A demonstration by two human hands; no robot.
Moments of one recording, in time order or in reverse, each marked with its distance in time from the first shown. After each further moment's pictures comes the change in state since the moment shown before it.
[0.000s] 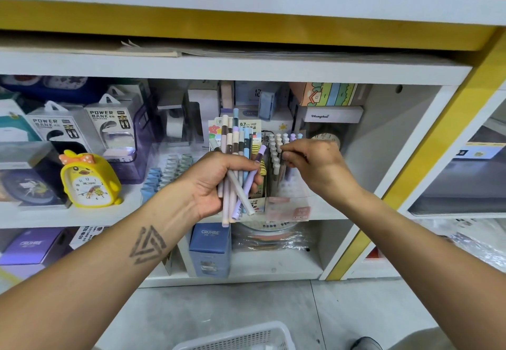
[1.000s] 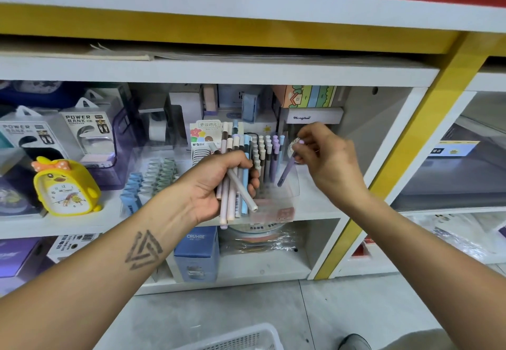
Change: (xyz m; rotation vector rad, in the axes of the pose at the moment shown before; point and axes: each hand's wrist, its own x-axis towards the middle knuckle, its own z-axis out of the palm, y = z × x) left_hand 0.006 -0.004 0.026 -0.056 -0.057 -0.051; right_hand -0.017 0.009 -0.035 0.122 0.203 0.161
